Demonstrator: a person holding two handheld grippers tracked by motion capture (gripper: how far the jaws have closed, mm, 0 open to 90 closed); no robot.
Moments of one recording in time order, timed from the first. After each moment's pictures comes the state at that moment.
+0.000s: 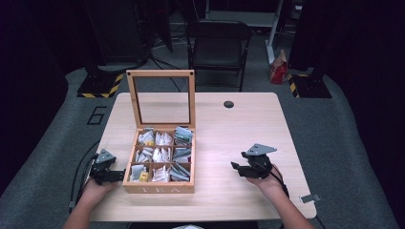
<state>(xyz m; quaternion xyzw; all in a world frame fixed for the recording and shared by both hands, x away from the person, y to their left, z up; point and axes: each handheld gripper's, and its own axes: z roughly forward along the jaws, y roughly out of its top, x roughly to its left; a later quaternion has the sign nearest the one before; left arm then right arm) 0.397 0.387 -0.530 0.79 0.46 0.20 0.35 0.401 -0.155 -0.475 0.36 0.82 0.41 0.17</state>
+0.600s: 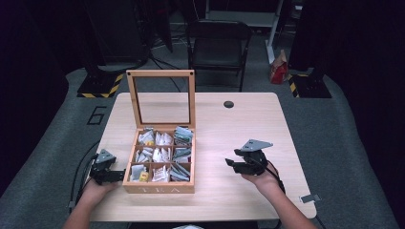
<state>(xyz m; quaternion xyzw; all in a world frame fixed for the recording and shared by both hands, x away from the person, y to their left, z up) 0.397 0.387 -0.530 0.79 0.46 0.21 0.35 0.402 -0.137 -0.452 0.34 0.83 0.42 0.16</state>
